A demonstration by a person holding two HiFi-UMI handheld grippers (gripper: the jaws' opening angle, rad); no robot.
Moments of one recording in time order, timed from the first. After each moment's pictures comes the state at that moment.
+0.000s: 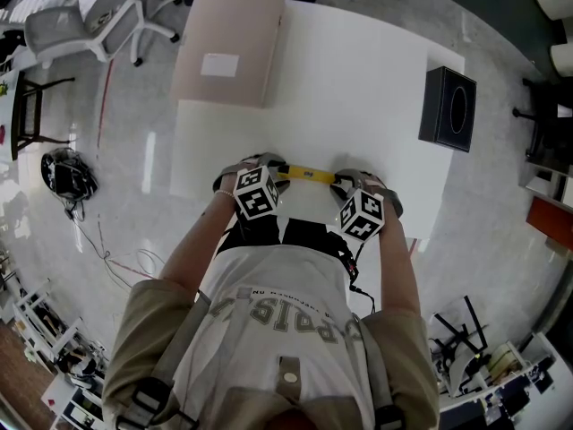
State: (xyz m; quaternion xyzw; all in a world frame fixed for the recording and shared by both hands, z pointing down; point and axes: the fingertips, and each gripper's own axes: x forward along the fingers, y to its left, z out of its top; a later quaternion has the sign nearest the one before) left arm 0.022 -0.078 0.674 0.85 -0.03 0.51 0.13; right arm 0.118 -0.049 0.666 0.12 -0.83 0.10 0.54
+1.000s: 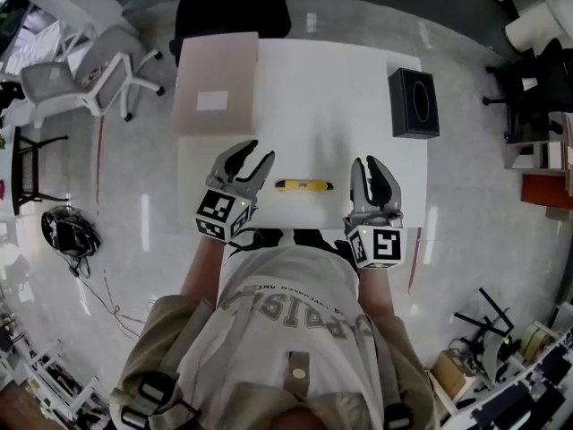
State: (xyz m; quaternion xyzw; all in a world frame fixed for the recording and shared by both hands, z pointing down) left arm -0.016 -0.181 0.454 0.93 -0.33 0.12 0.14; right arm 0.165 -0.120 0.398 0.65 -0.76 0.06 0.05
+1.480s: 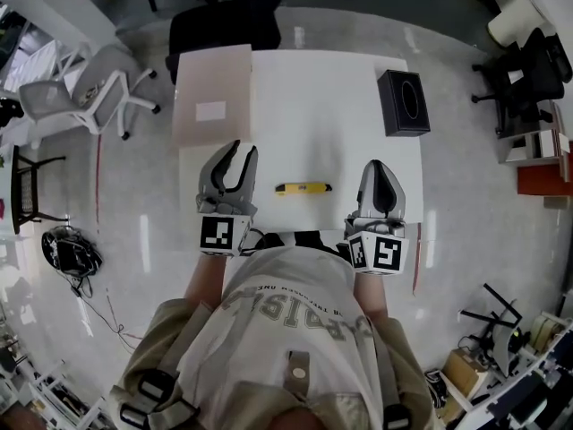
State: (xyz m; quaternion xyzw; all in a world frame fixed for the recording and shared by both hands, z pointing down) left arm -0.047 -0.180 0.363 0.90 -0.43 0.02 -0.01; right arm 0.175 -0.092 0.350 0.72 -0.70 0.00 -0.01
